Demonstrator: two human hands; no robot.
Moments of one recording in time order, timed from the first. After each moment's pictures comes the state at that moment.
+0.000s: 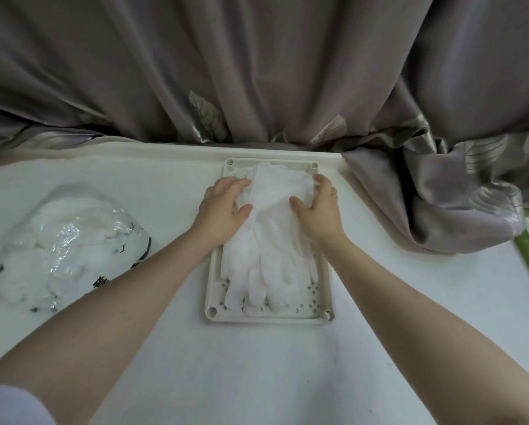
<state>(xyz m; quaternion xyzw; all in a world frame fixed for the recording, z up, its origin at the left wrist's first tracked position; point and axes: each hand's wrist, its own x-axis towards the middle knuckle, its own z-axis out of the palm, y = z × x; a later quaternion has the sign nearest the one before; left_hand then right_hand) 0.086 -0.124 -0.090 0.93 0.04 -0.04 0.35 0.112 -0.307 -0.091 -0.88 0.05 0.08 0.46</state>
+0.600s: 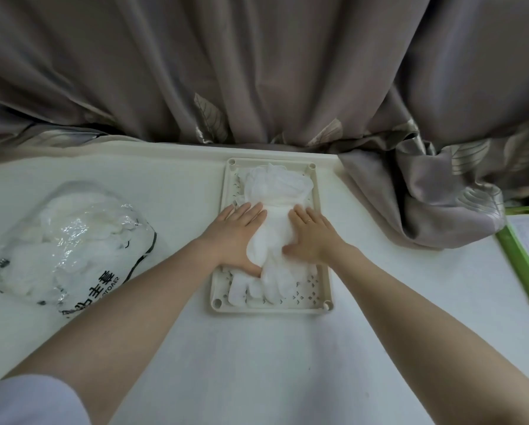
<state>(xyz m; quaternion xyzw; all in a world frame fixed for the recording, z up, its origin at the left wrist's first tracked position) 0.062 -0.125 -0.107 0.96 -0.18 -0.21 0.02 0.088 -0.315 -0.096 -0.94 -0.17 0.28 0.04</state>
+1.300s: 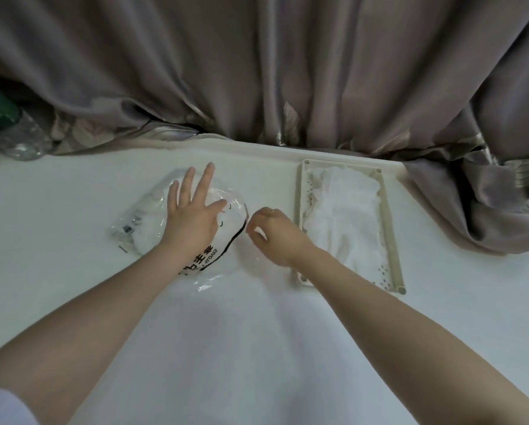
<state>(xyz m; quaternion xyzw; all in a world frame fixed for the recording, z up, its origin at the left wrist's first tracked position) -0.040 0.055 -0.073 0.99 -0.01 0.11 0.04 -0.005 -0.132 -0.050 -0.90 -0.33 0.16 0.24</state>
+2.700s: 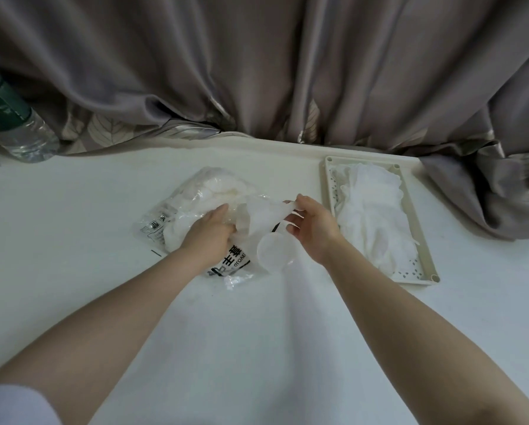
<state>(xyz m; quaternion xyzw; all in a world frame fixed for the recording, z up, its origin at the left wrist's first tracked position) -0.050 0.113 -0.098 0.98 -0.03 -0.12 0.14 -0.011 -0.086 -0.056 -0.52 0.13 0.24 0.81</state>
